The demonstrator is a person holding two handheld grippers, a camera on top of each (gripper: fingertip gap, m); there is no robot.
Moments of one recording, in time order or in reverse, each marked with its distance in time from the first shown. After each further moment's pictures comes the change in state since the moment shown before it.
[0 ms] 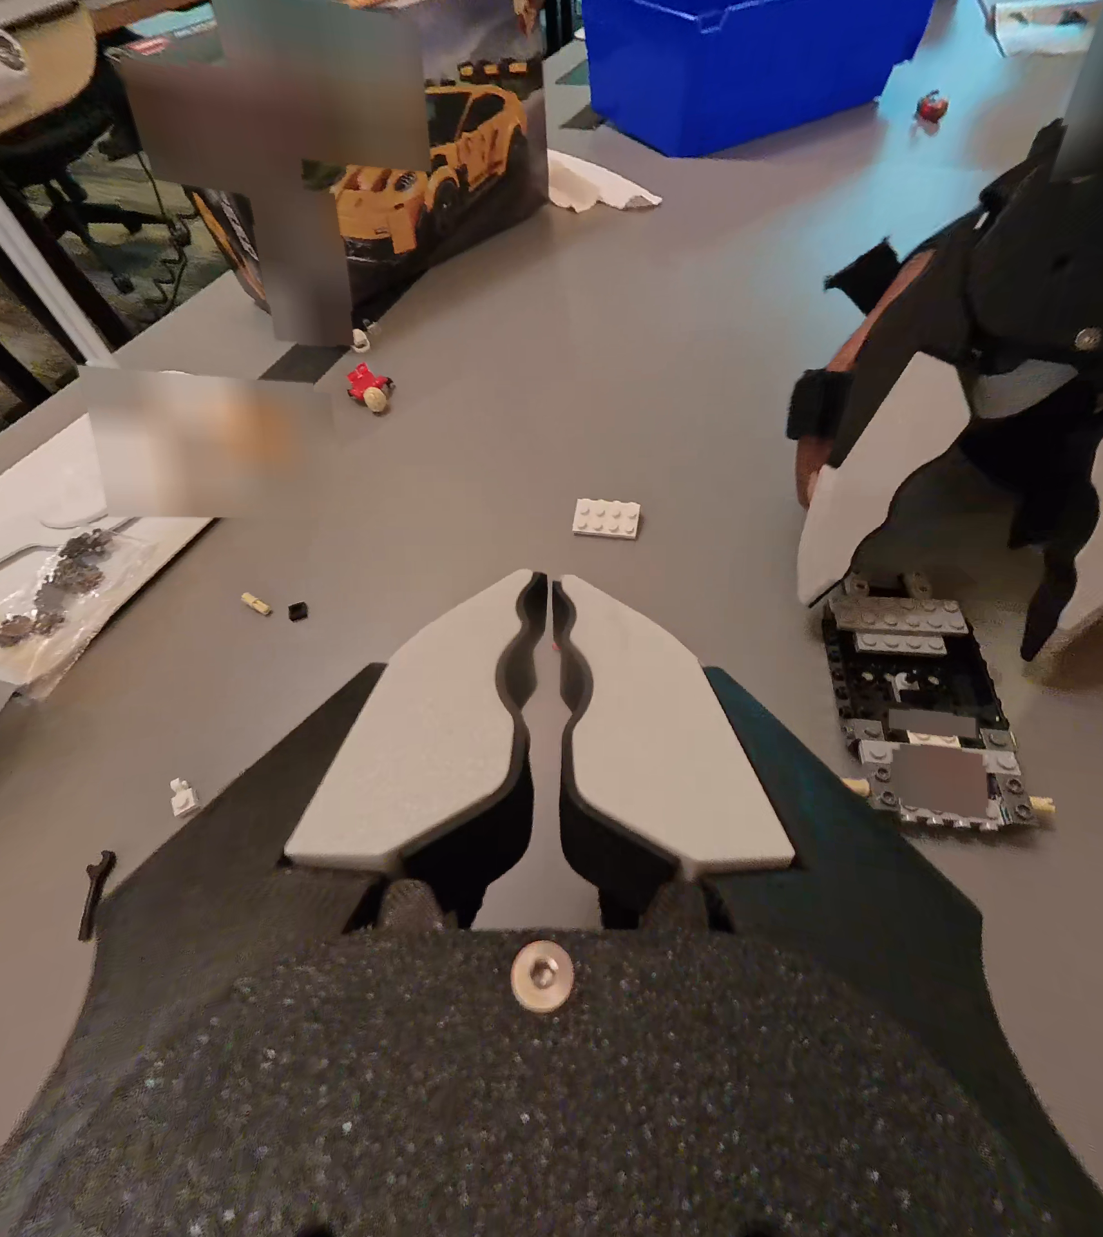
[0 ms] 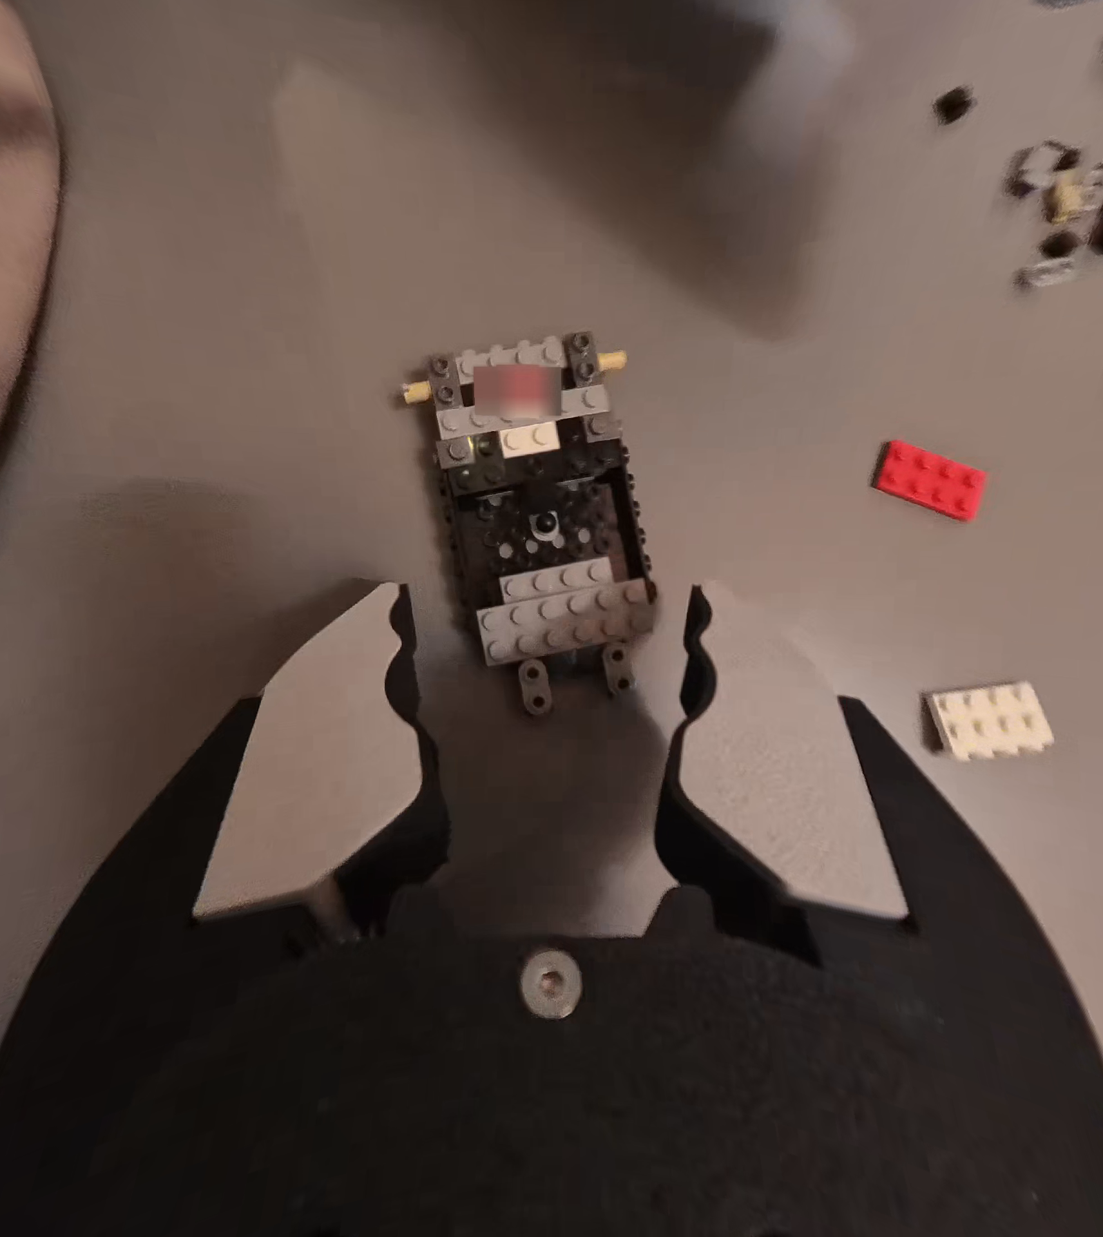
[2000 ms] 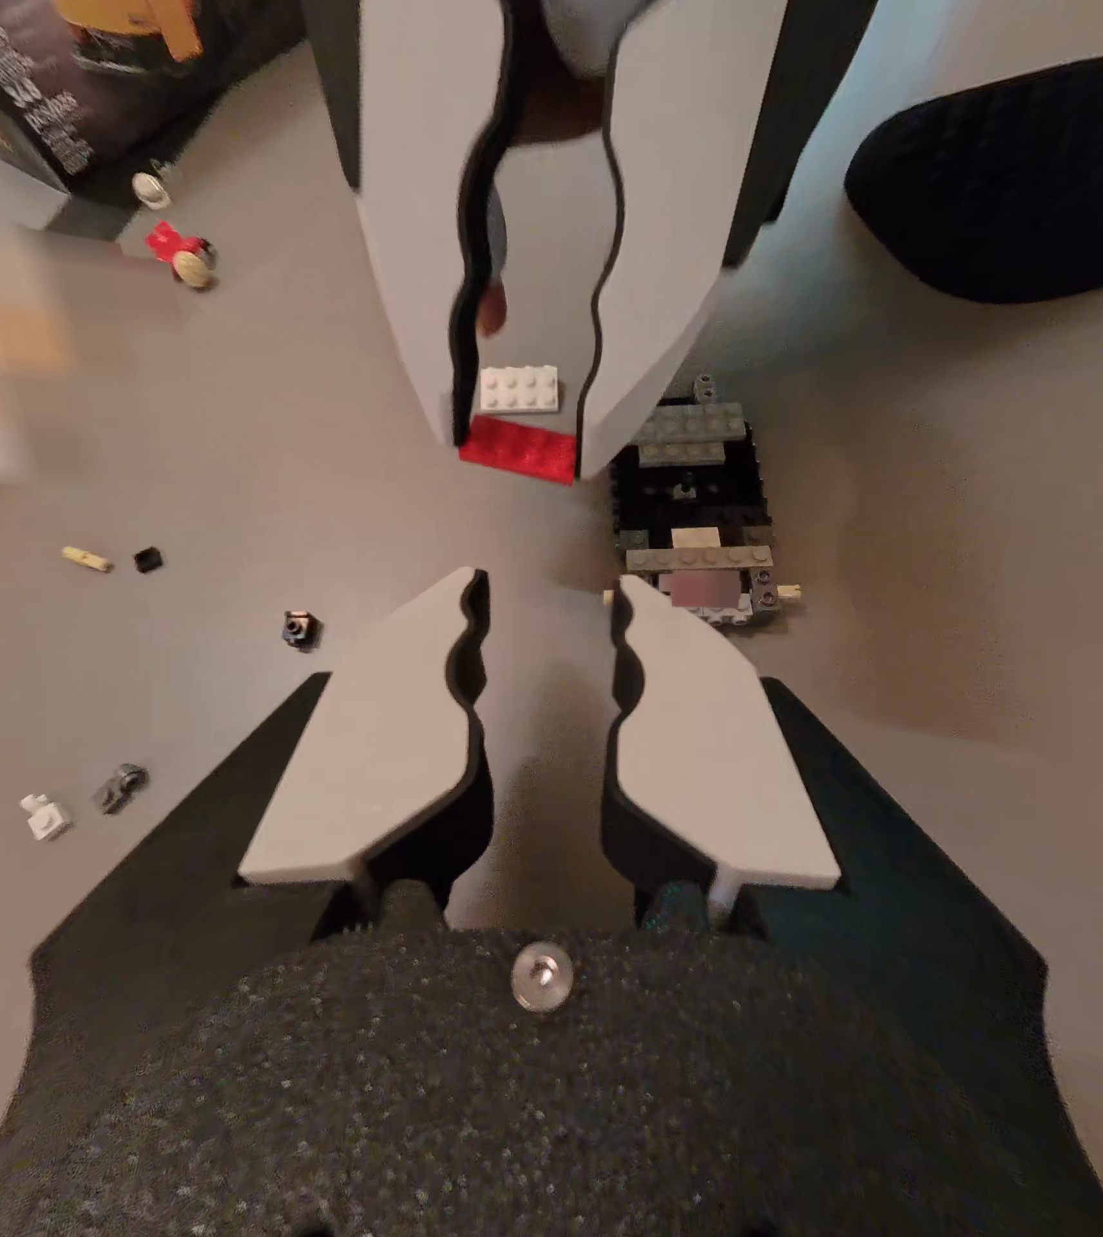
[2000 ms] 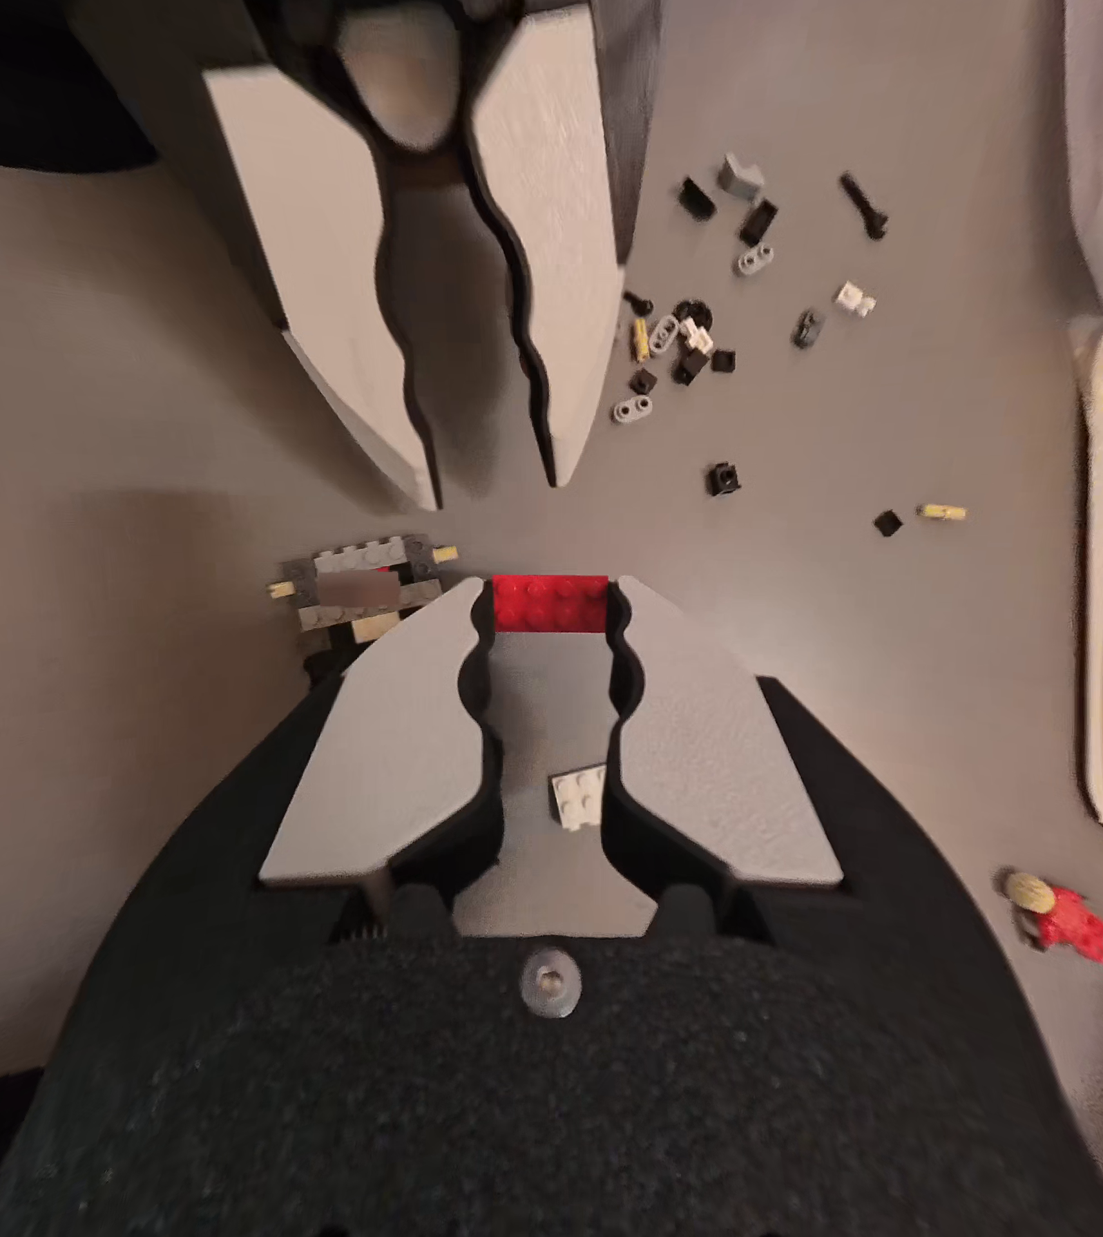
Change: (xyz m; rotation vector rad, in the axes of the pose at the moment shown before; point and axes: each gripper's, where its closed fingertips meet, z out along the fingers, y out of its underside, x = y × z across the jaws) left arm 0.018 0.046 0.010 -0.164 0.202 0.061; right arm 0.123 -0.049 -0.007 -0.035 0.095 0.064
